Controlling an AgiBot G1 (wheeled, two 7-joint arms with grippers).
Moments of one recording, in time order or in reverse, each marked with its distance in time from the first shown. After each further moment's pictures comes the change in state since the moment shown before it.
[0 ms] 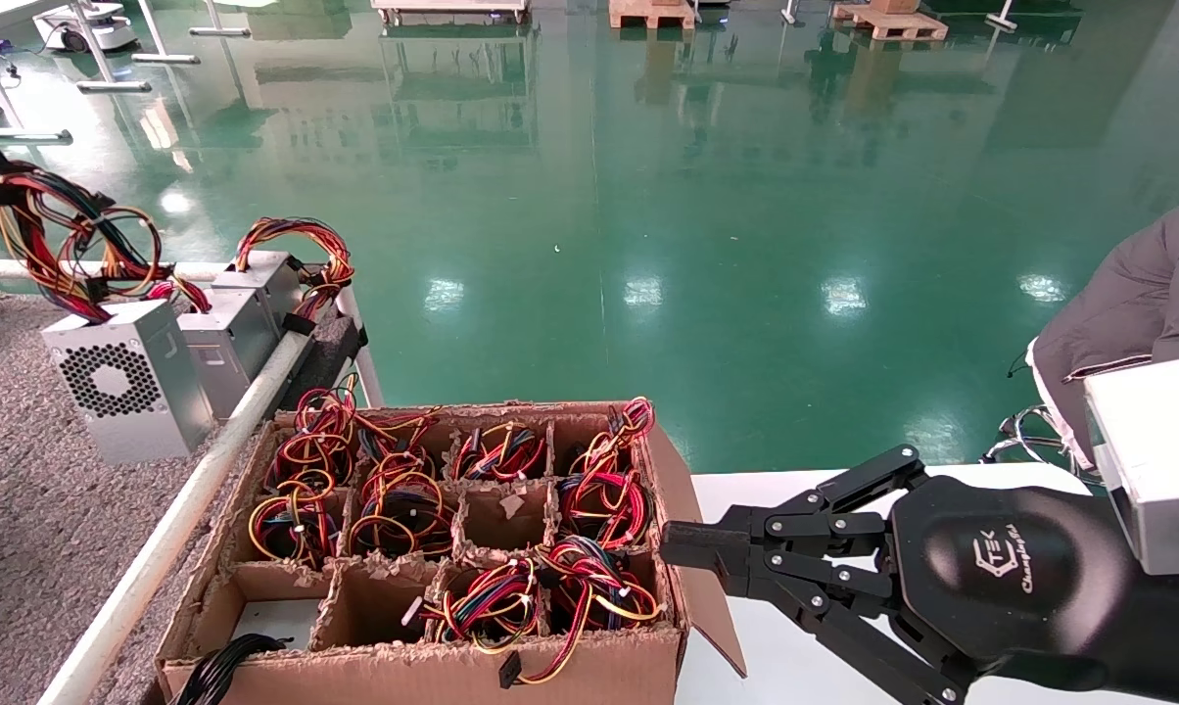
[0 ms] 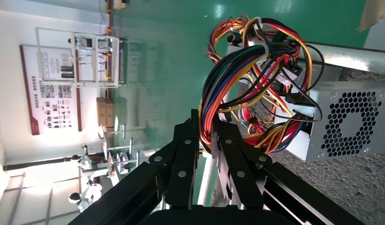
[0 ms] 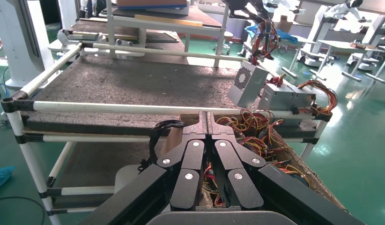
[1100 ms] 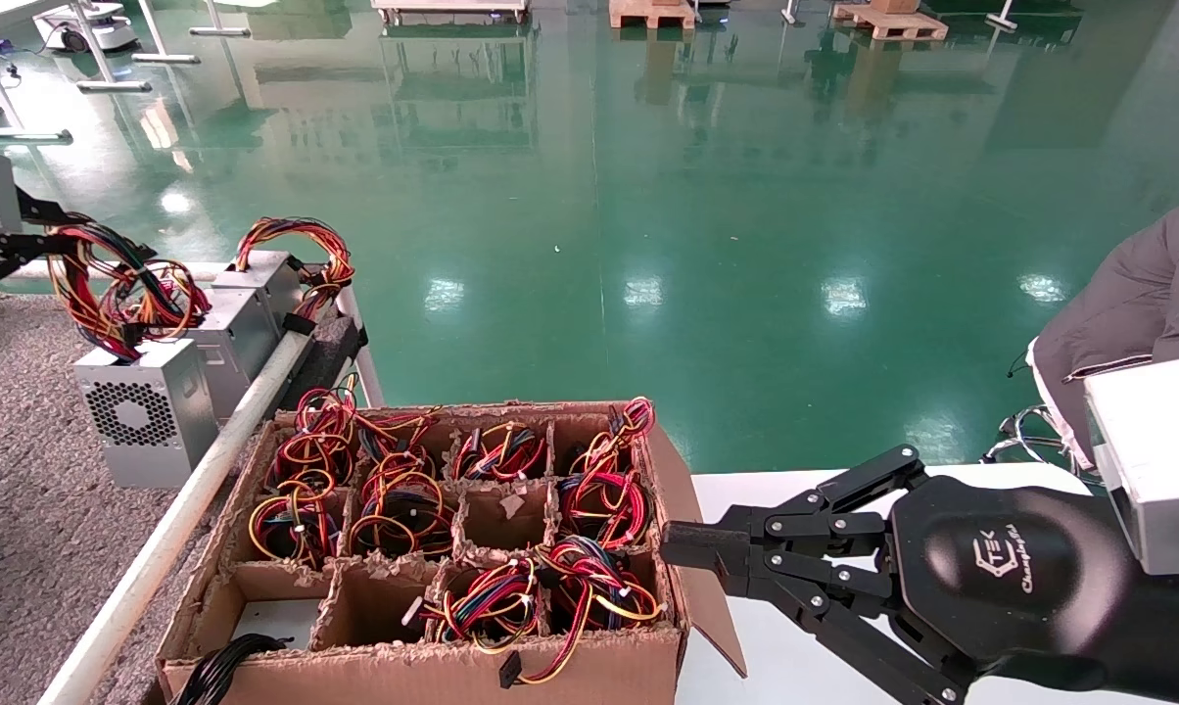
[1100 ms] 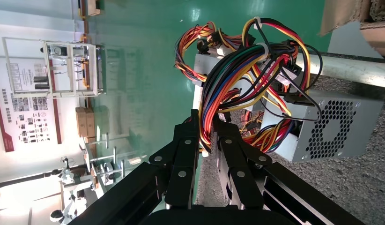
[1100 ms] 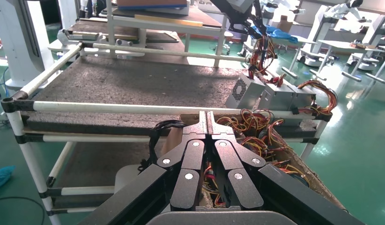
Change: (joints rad) left arm 0.004 0.056 0.041 0.075 -0.003 0.032 0.052; right arm 0.000 0.000 0.000 0.000 0.000 0.000 0.000
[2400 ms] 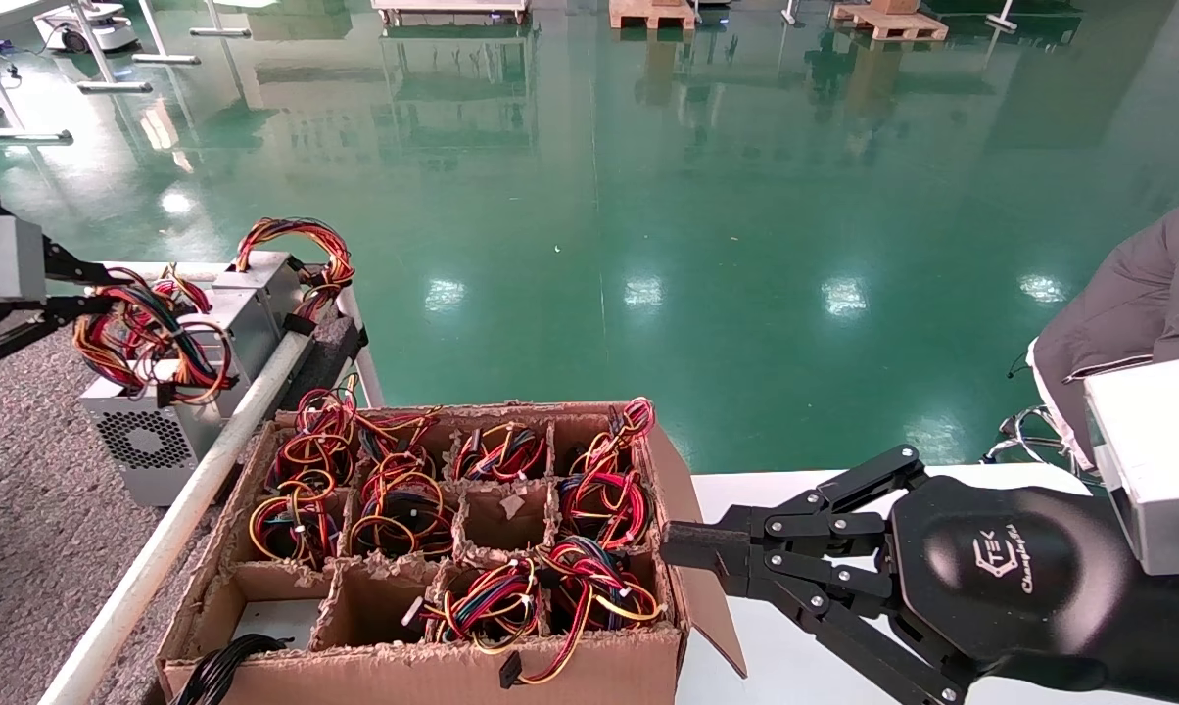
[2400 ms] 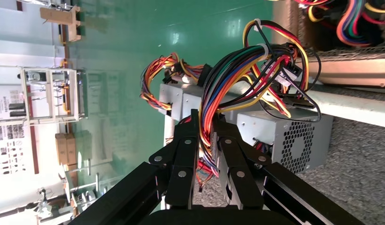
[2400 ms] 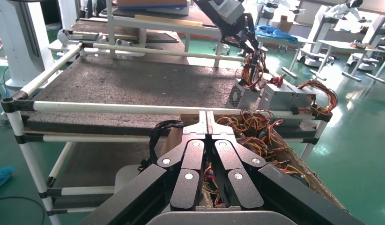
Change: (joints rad) left arm 0.054 -0.046 0.020 -0.048 -0.129 0.052 0.036; right arm 0.000 0.000 0.000 0.000 0.000 0.000 0.000
